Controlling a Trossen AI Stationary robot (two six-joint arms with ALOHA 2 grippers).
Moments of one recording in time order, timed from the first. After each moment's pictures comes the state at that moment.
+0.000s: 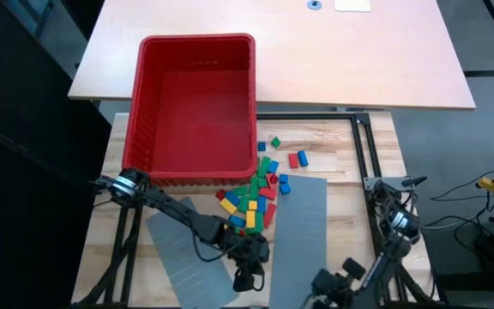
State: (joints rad) left arm -0.43 2.02 1.39 -0.11 0.18 -0.48; right arm 1.01 2.18 1.89 -1.54 0.14 1.69
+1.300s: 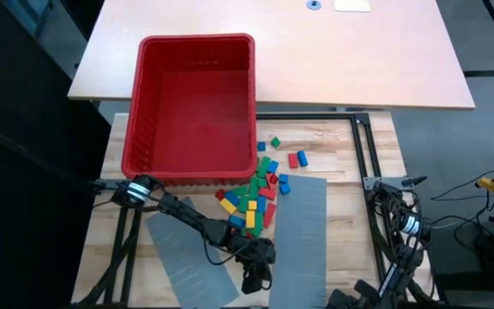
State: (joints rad) left arm -0.42 2.15 1.41 0.07 0.25 -0.59; right arm 1.12 2.19 1.60 -0.99 -0.01 1.76
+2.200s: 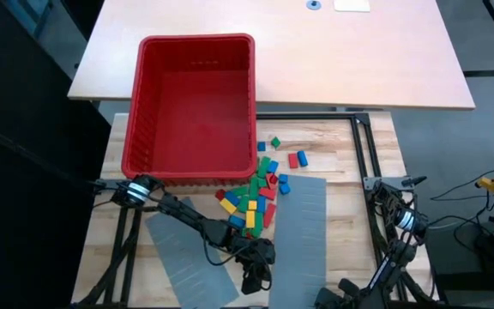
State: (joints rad) left arm -0.42 2.15 1.41 0.07 0.25 -0.59; right arm 1.06 2.19 1.55 -0.81 0.13 1.68
